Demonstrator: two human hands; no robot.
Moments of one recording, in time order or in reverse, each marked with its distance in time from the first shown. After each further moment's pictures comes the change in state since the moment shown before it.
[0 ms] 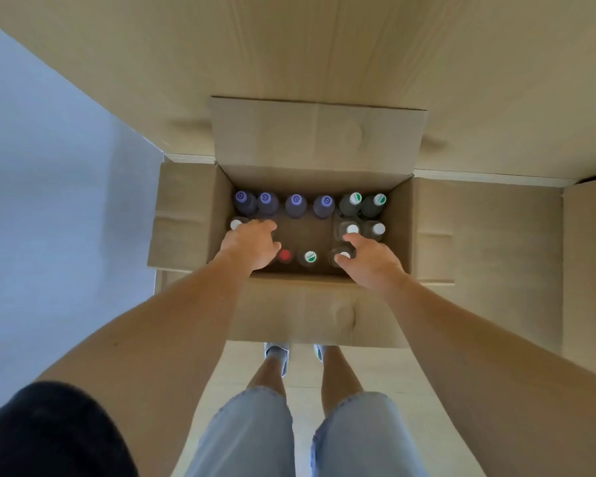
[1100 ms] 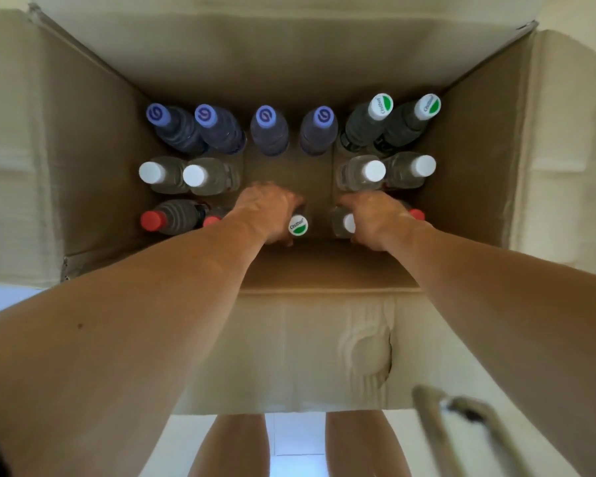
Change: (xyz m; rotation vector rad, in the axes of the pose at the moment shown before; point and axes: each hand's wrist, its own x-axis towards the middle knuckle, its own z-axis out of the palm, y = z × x) left_hand 0.213 0.026 0.167 0.359 -0.108 0.333; right_hand 0.218 0.075 0.115 -0.376 -0.135 -0.140
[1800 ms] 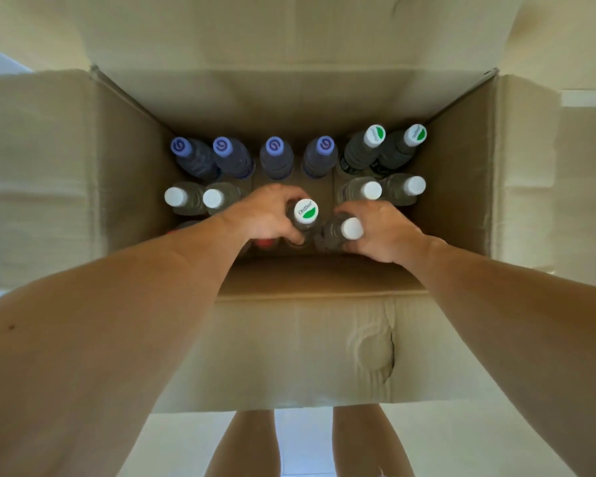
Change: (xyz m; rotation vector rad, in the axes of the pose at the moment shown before) left_hand -0.035 -0.022 -0.039 -0.611 0.046 0.011; right_hand -0.033 -0.002 -0.016 0.313 0.154 -0.088
